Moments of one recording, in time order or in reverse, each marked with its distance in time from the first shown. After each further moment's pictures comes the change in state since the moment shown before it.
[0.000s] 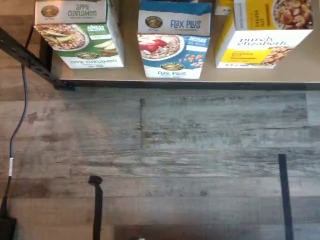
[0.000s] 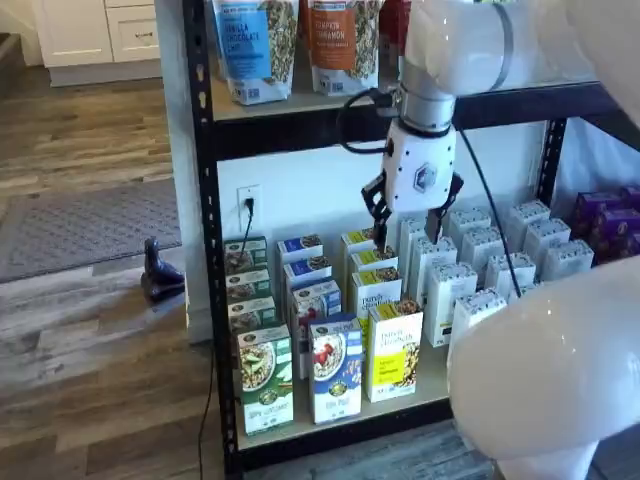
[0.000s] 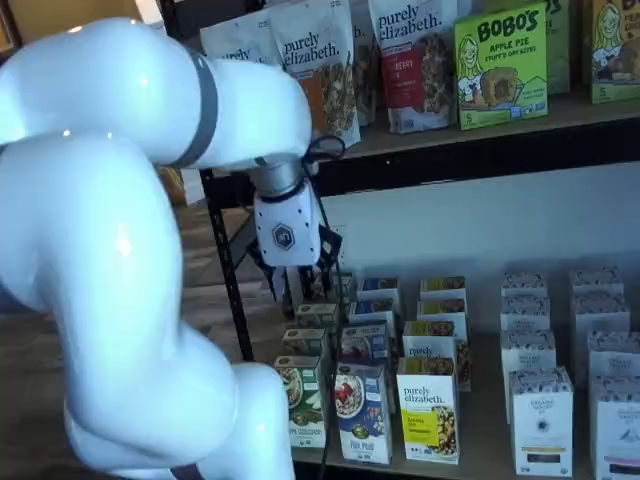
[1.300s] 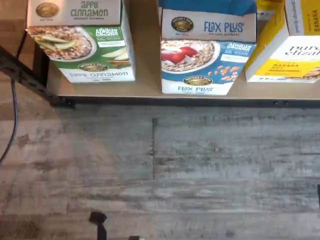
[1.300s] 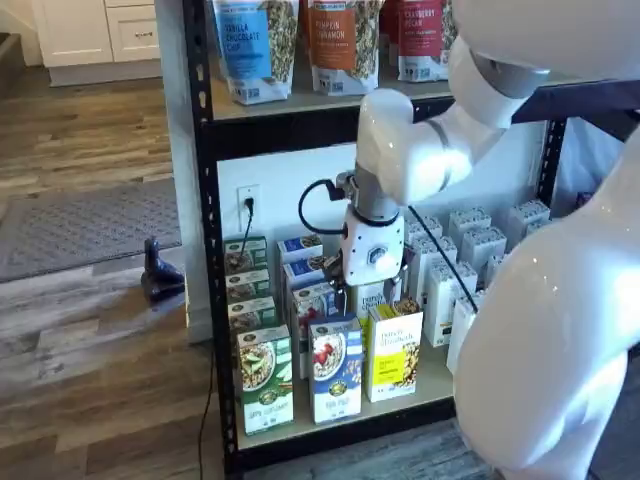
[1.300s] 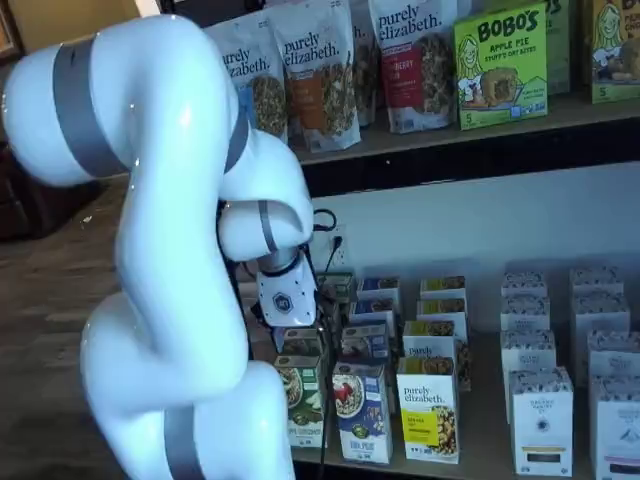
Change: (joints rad) arm 0.137 0.423 0.066 -0.094 -0.523 0.202
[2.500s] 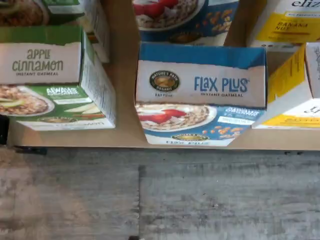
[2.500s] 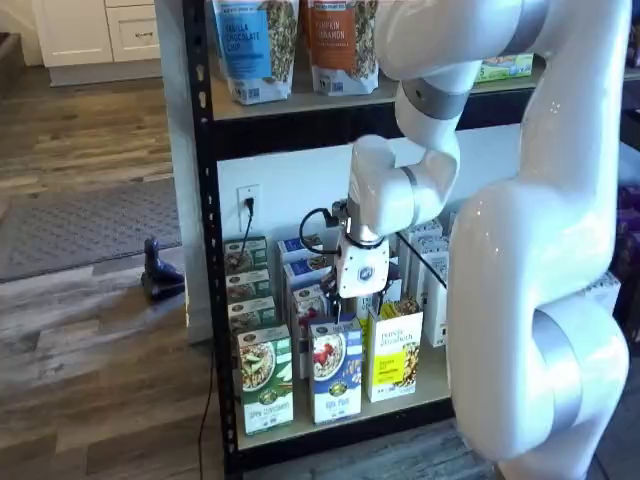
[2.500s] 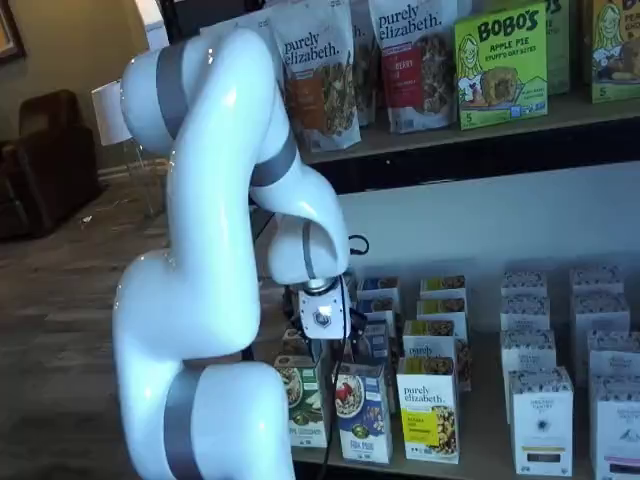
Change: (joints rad) arm -0.111 0.554 -0.310 0.040 -0.247 -0.145
